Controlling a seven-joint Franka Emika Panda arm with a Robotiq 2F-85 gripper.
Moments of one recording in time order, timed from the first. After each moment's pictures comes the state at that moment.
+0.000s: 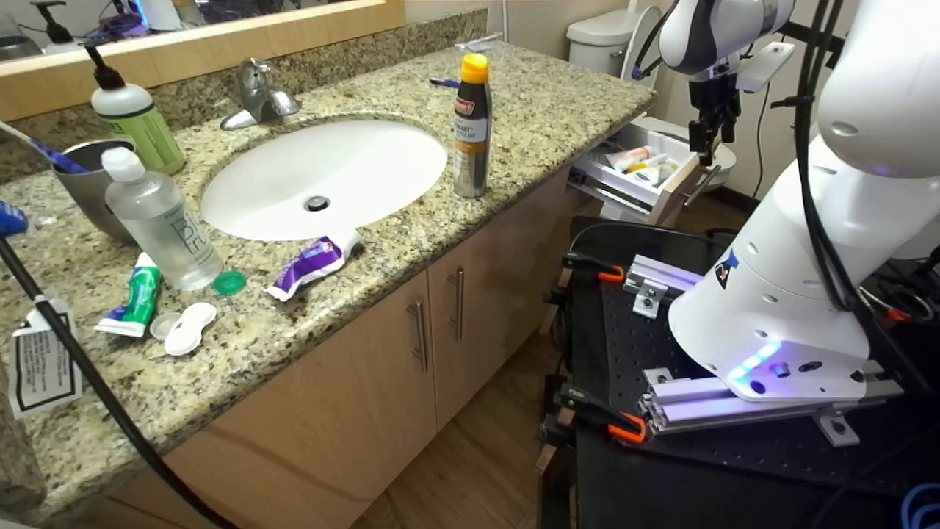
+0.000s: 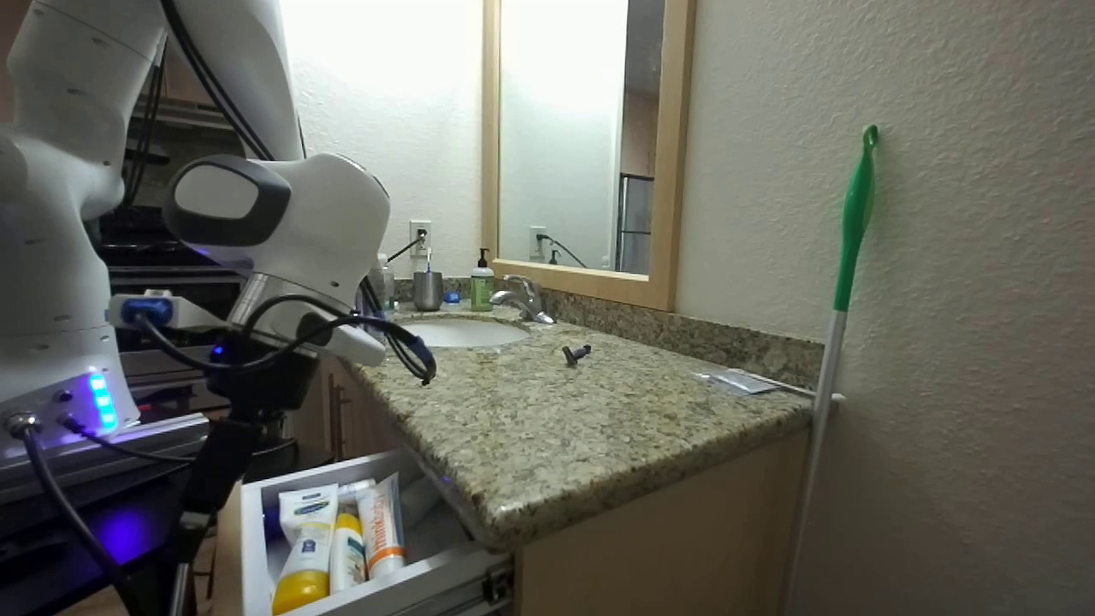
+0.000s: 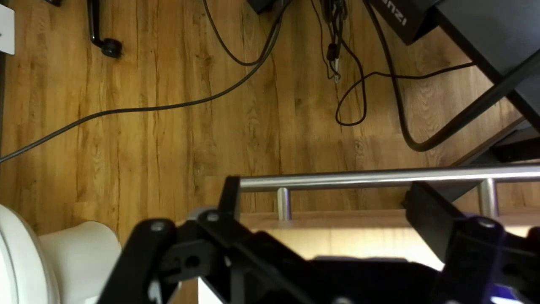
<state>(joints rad) -0.79 0.40 -0.80 -2.48 -0.43 2.63 -0.53</state>
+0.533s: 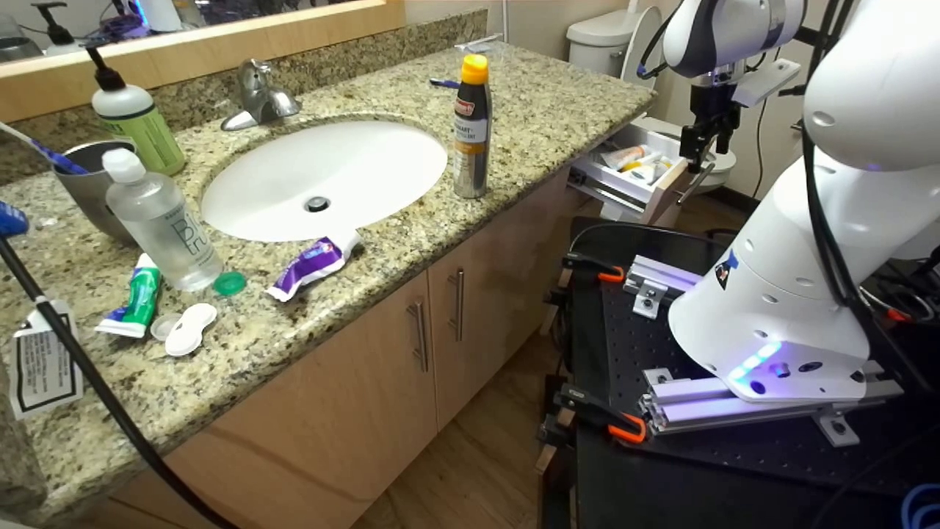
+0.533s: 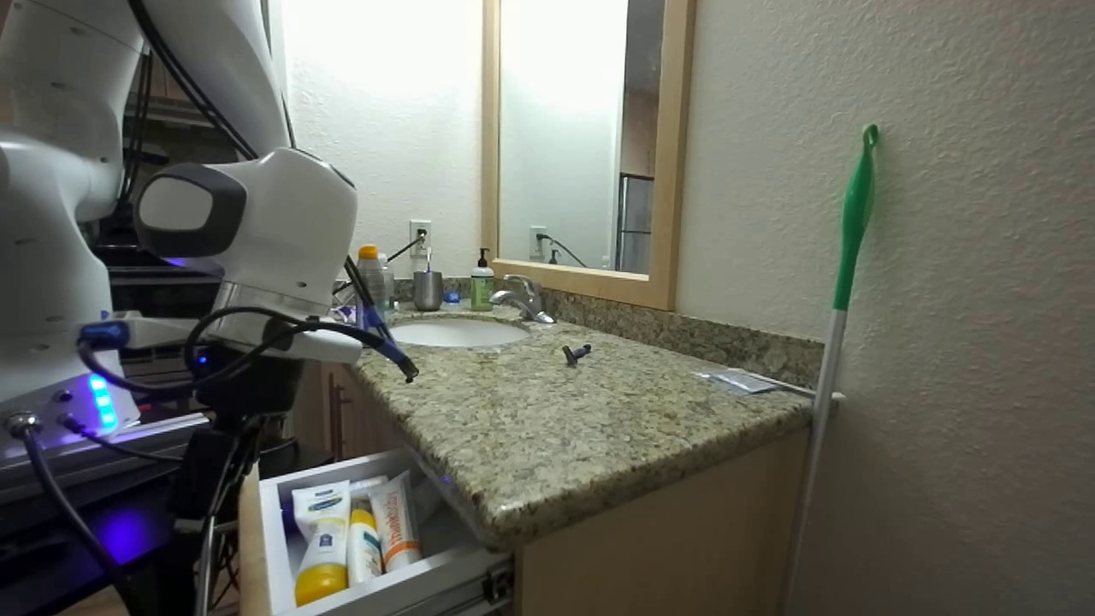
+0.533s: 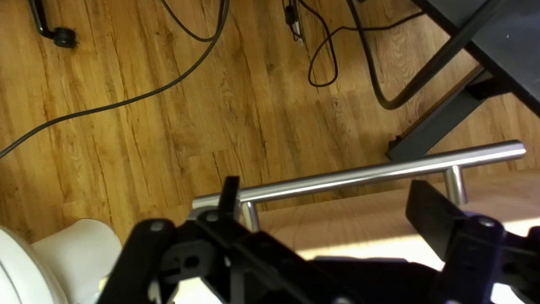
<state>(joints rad) -0.89 0.34 -0.71 -2.54 -0.31 2.73 -0.51</state>
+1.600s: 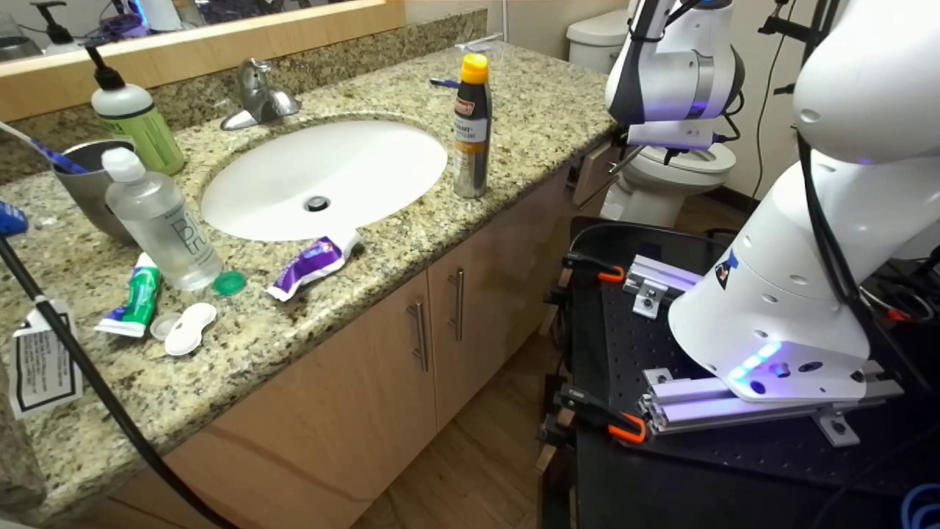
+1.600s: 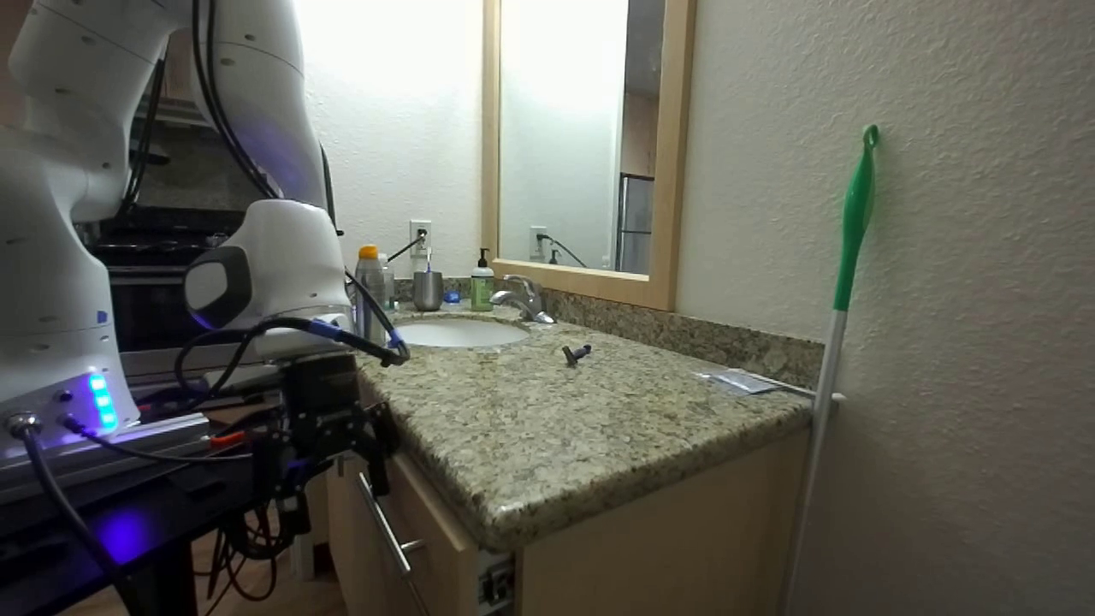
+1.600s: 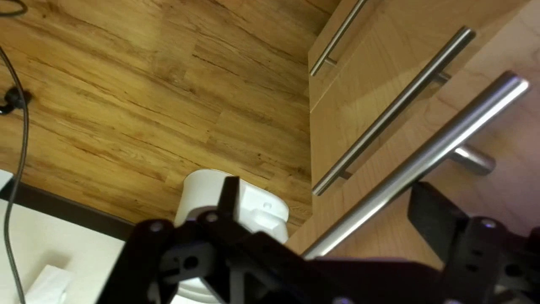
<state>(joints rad) -0.98 0.47 -0.36 -2.67 0.21 3.43 0.15</state>
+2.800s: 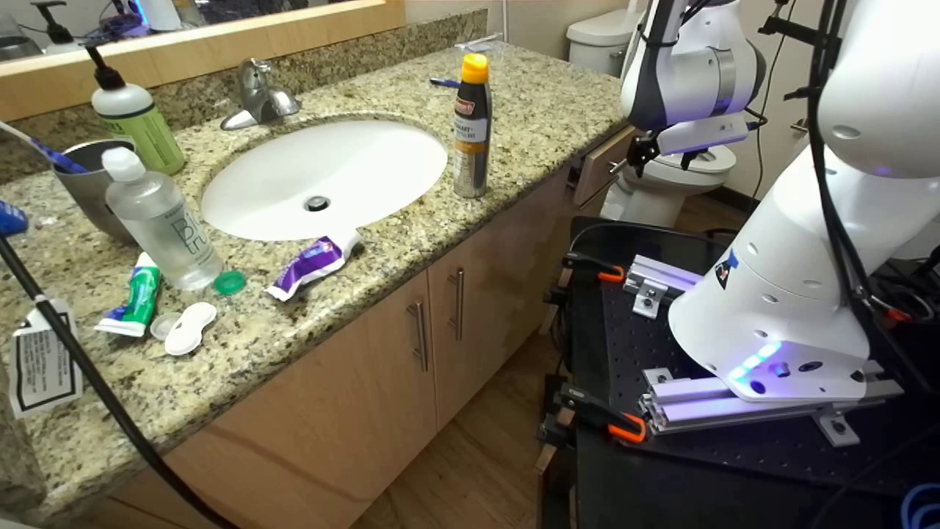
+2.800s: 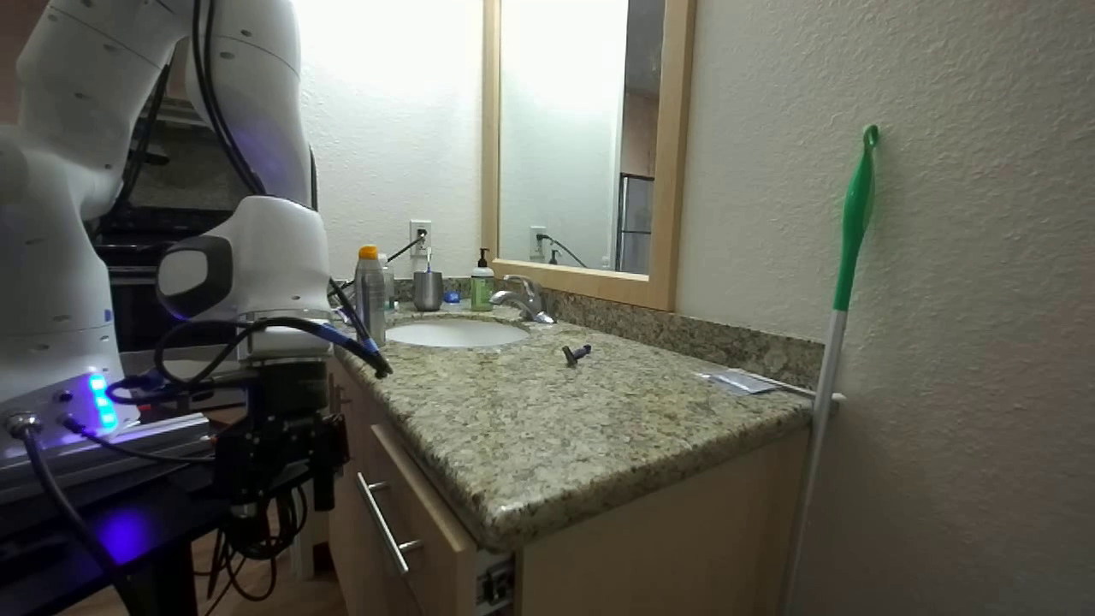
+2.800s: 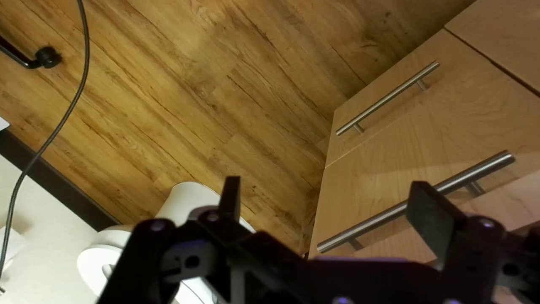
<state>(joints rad) -0.78 0.46 -0.60 -2.73 0.09 3.32 -0.06</state>
